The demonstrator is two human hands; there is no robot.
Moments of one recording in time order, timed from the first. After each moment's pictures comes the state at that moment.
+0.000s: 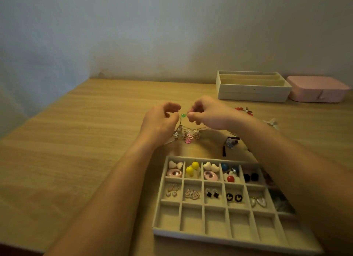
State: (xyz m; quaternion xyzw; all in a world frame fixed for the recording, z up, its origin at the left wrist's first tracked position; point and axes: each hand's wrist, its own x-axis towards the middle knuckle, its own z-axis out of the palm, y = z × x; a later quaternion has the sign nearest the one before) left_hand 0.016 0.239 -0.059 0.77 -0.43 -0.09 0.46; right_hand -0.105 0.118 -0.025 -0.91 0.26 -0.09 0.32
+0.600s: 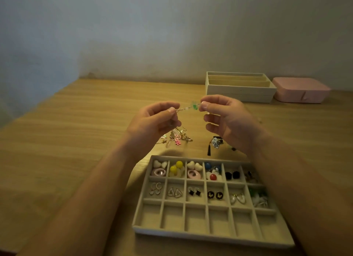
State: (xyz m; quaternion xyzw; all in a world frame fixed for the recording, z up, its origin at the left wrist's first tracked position) left_hand -0.014 0.260 -0.044 0.49 -0.37 -0.39 0.68; right_hand -0.177 0.132 -0.018 -0.61 0.27 -0.27 0.70
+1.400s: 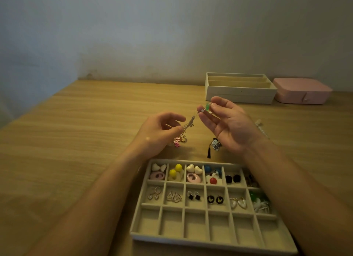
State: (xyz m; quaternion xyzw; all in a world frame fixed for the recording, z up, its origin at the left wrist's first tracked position) left_hand -0.016 0.247 -0.056 0.67 -0.48 -0.24 0.51; right_hand -0.171 0.130 -0.030 -0.37 0.22 -0.35 0.83
